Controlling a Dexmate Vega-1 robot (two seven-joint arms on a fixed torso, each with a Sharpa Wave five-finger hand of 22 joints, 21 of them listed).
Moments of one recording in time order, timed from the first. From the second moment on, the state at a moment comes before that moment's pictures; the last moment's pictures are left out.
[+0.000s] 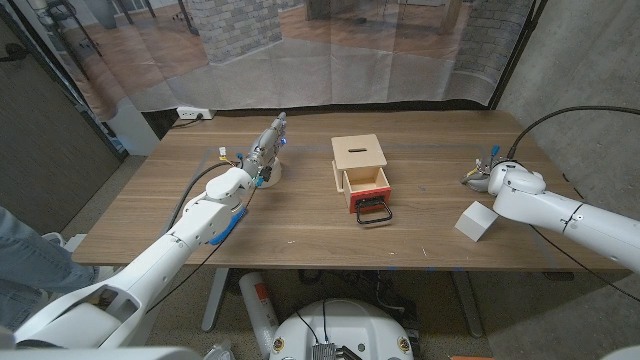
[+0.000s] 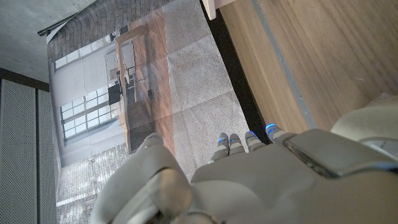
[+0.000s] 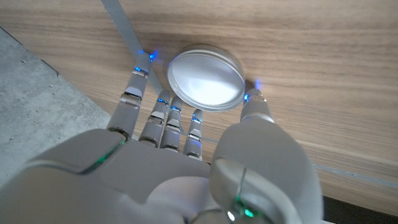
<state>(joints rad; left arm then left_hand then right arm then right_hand) 0.79 0.54 0.43 -1.43 -0.61 -0.09 0.02 0.33 0.00 0.16 0.08 0.31 -0.07 0.05 0.20 0.18 -0.13 0.01 0.20 0.18 -0.17 0.02 0.19 0.18 -0.17 0.03 0.19 0.18 -0.59 -1.02 -0.85 -1.72 -0.22 -1.02 0.14 0.65 0.00 0.14 -0.14 0.32 0.30 -0.11 0.28 0.22 0.32 0.04 0.32 0.21 0.39 0.01 0.22 0.19 0.69 0.14 0.26 0.18</state>
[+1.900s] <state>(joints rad) 0.77 0.53 0.44 -1.42 -0.61 -0.08 0.02 0.33 0.01 0.15 0.09 0.30 -0.06 0.05 0.20 0.18 -0.12 0.00 0.20 0.18 -0.17 0.03 0.19 0.18 -0.17 0.05 0.19 0.18 -0.54 -1.03 -0.90 -1.77 -0.26 -1.10 0.16 0.82 0.07 0.22 -0.17 0.23 0.42 -0.12 0.32 0.24 0.42 0.01 0.35 0.22 0.51 -0.05 0.24 0.20 0.84 0.03 0.29 0.19</state>
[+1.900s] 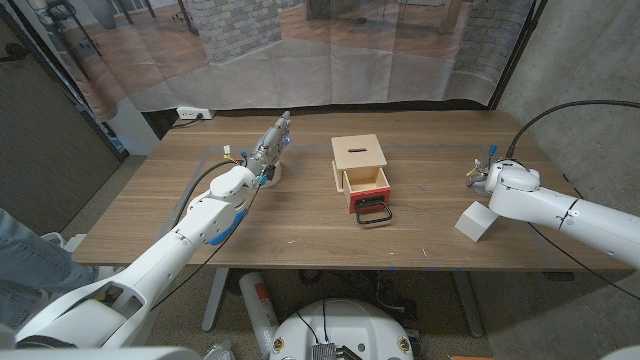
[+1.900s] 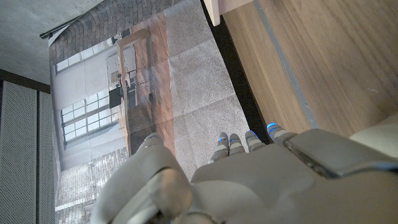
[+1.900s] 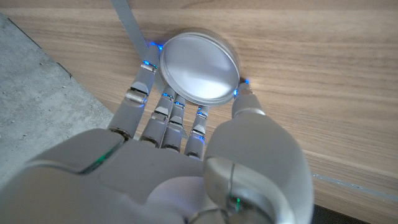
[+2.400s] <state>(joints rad) 0.75 0.52 0.45 -1.40 -0.61 -0.08 0.00 0.33 0.01 0.15 0.09 0.30 -0.06 0.05 0.20 0.18 -0.12 0.00 0.20 0.18 -0.17 0.03 0.19 0.18 -0.17 0.05 0.19 0.18 -0.54 -1.04 -0.89 -1.81 -0.27 -1.12 0.15 0.84 0.09 0.23 -0.17 0.22 0.43 -0.13 0.32 0.25 0.42 0.01 0.35 0.22 0.51 -0.05 0.23 0.20 0.84 0.03 0.29 0.19</state>
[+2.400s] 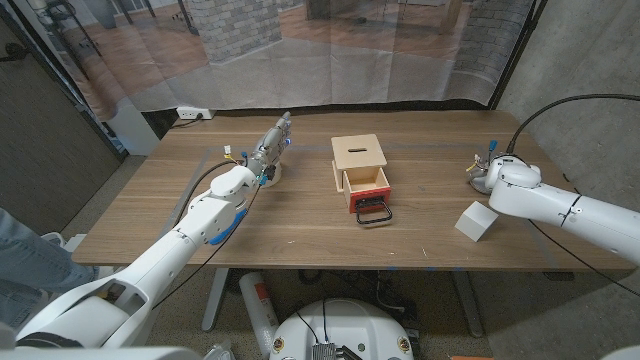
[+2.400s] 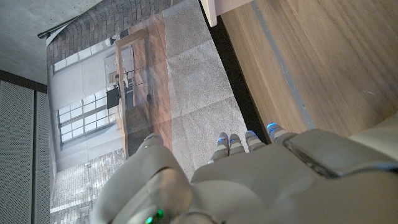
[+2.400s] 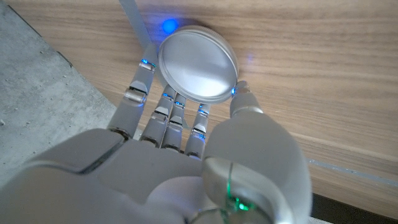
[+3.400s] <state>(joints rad) 0.75 0.52 0.45 -1.40 -0.61 -0.08 0.00 0.33 0.01 0.14 0.08 0.30 -0.05 0.06 0.20 0.18 -0.12 0.00 0.20 0.18 -0.17 0.03 0.19 0.18 -0.17 0.05 0.19 0.18 -0.57 -1.08 -0.84 -1.88 -0.27 -1.11 0.10 0.86 0.09 0.24 -0.16 0.20 0.46 -0.12 0.32 0.25 0.43 0.00 0.35 0.22 0.51 -0.05 0.23 0.21 0.84 0.02 0.28 0.19</state>
